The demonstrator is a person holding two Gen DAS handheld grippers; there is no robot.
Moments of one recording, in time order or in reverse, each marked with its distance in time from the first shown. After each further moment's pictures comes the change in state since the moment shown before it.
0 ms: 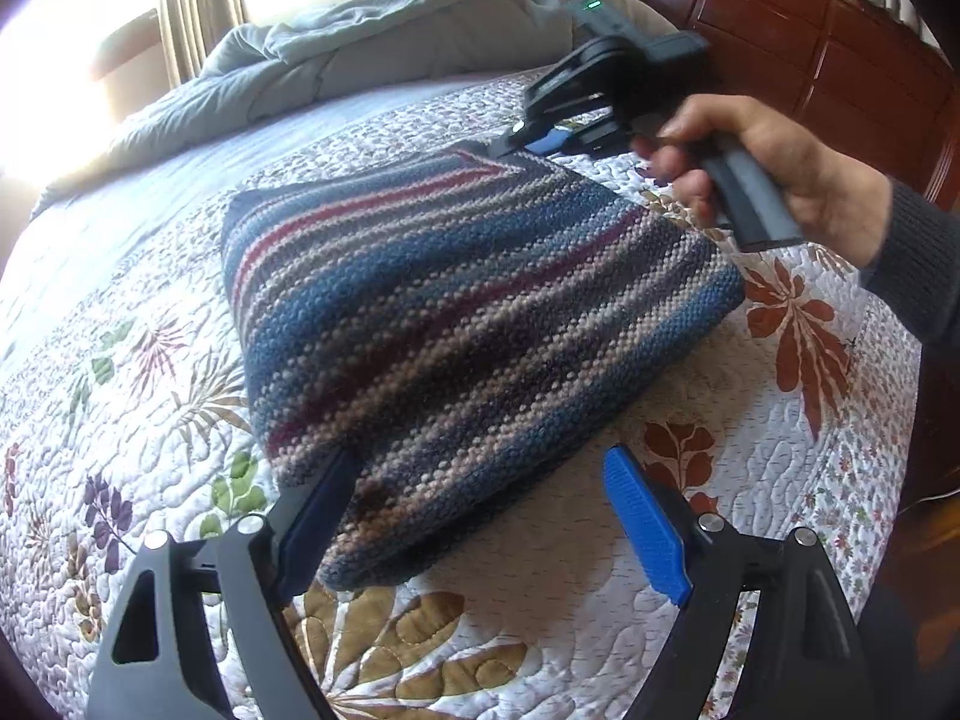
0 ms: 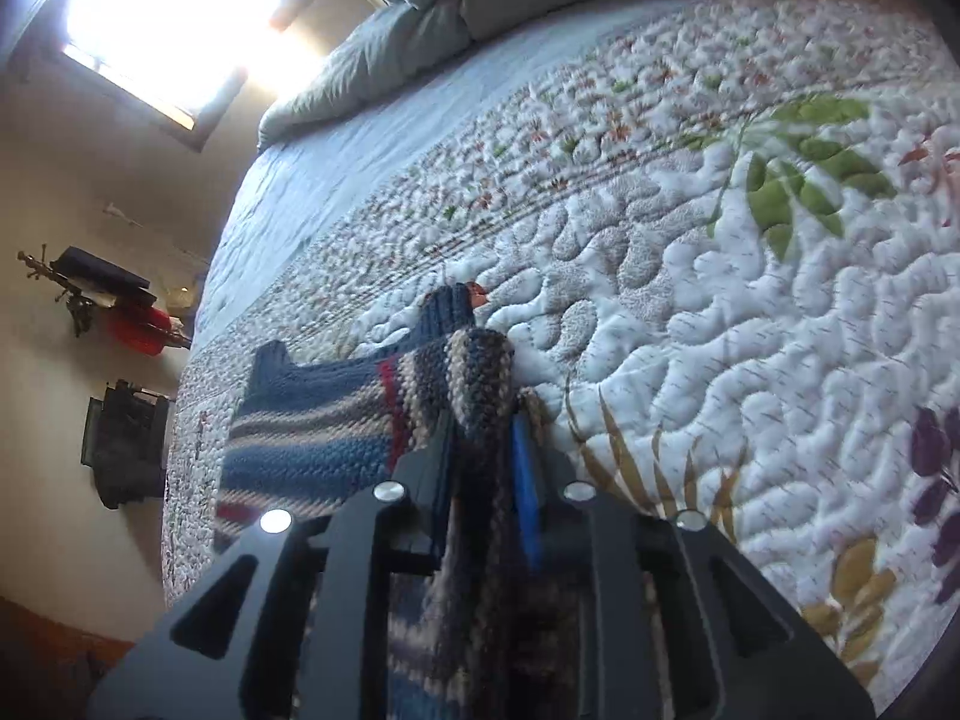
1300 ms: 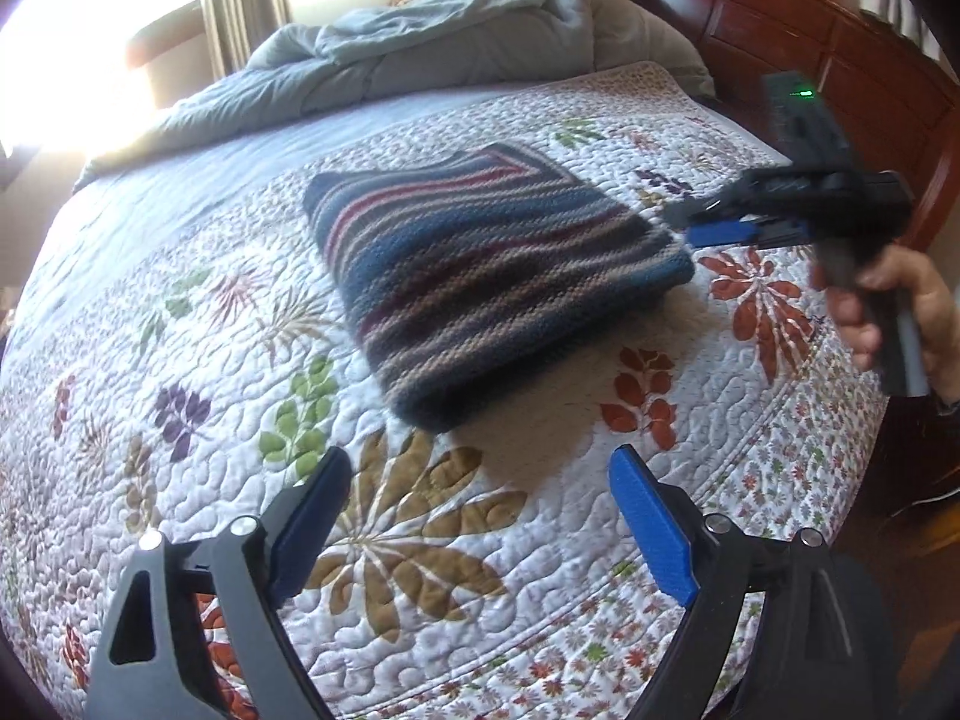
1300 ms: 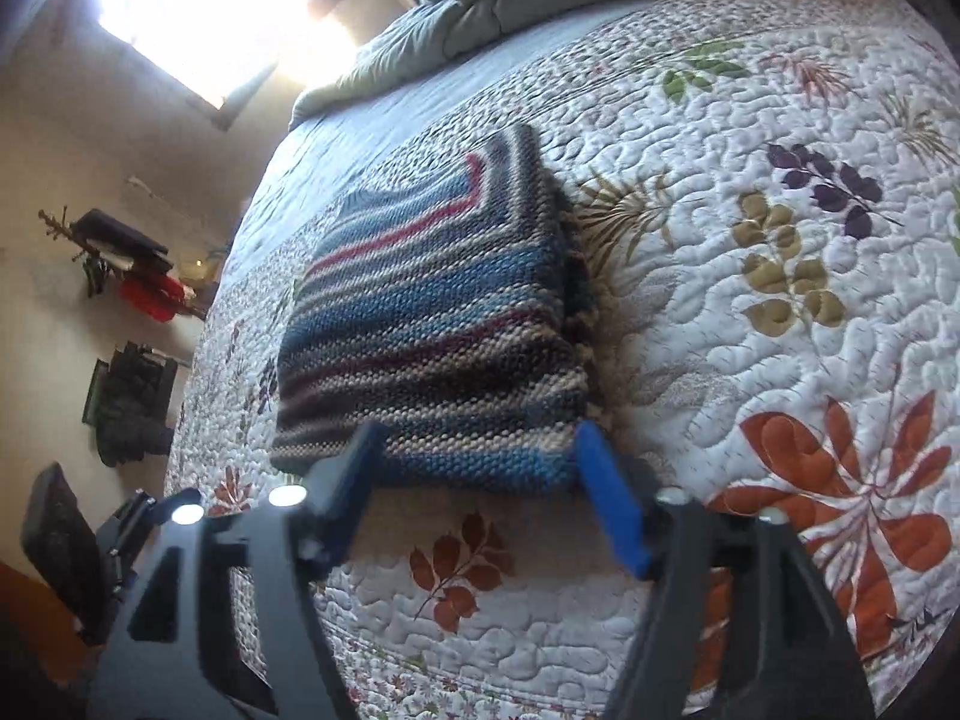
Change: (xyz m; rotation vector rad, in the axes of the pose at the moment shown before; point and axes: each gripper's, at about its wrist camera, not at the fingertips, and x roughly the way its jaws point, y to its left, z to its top) left arm -0.086 0.000 -0.047 -0.061 0.015 0.068; right arm -0.099 0.024 -0.161 -0.013 -0.021 -0.008
